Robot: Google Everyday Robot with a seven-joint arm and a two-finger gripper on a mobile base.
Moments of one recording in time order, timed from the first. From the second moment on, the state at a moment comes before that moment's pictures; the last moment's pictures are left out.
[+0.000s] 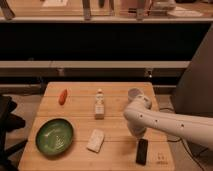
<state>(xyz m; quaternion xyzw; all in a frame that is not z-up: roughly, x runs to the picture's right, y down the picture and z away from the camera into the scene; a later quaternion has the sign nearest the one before) 0.175 0.262 0.761 -0.35 -0.02 -0.23 0.91</state>
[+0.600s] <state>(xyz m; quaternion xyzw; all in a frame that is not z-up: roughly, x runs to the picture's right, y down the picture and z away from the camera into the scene) 0.221 0.285 0.729 -0.35 0.01 -0.18 0.92</state>
